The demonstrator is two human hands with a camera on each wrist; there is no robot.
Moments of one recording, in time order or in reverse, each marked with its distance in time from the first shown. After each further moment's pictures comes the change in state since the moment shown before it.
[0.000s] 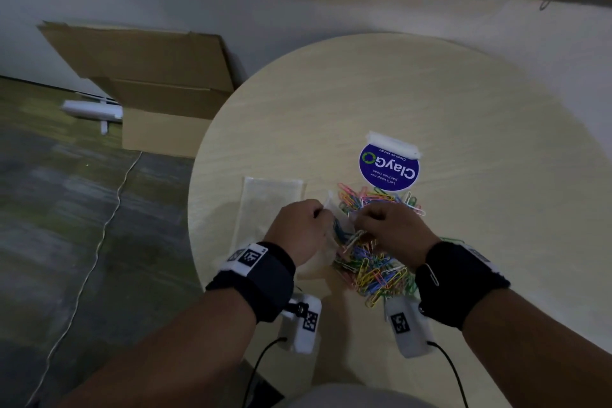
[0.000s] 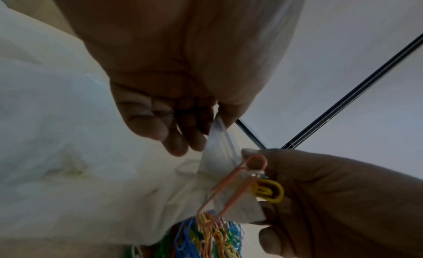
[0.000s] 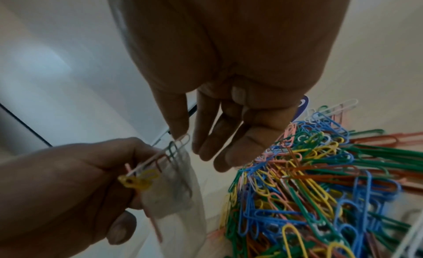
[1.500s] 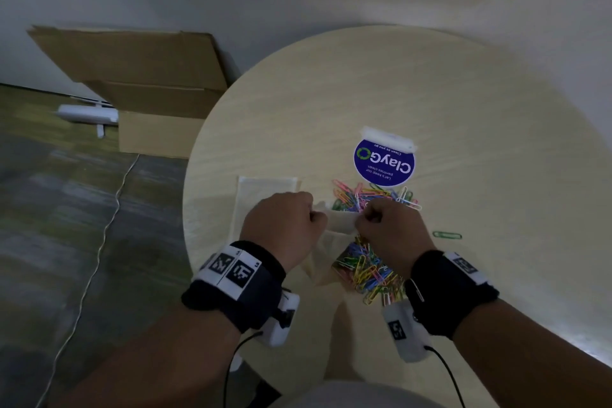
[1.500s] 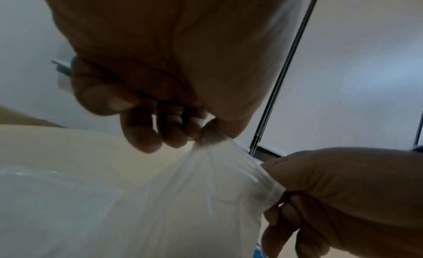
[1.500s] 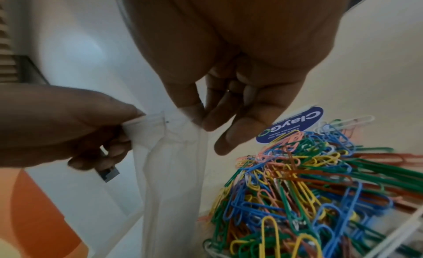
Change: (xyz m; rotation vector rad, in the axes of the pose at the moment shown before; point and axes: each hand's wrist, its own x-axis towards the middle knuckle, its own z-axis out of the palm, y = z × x) left_hand -0.015 0.021 -0.025 0.525 0.097 0.180; right_hand -0.006 0.010 0.007 -0.217 0.246 -0.064
